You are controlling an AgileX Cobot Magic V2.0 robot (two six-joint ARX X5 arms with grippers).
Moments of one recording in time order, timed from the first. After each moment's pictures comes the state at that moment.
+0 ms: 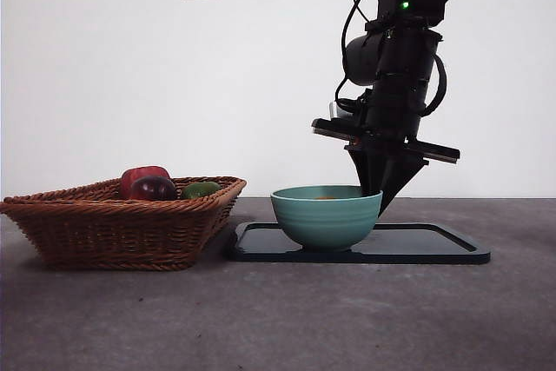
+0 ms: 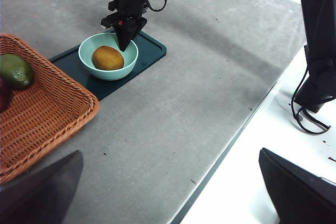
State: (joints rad) left arm -1.09 0.43 1.03 -1.07 -0.11 -0.17; right arm 0.37 2.13 1.78 -1.04 -0.21 0.23
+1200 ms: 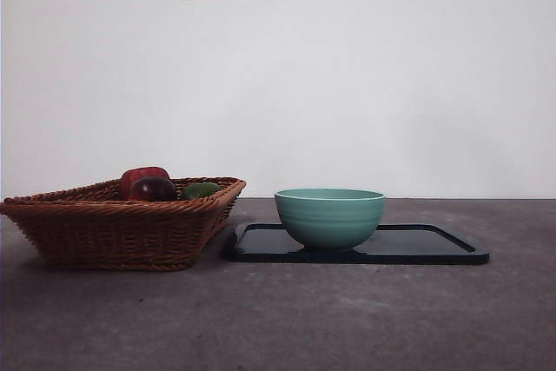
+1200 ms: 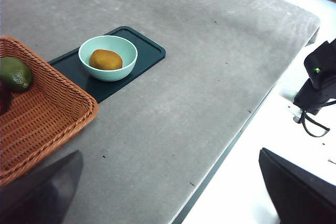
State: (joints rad) left arm -1.09 0.43 1.03 -1.06 -0.11 -0.17; right arm 0.58 1.19 1.75 -1.34 0.10 0.16
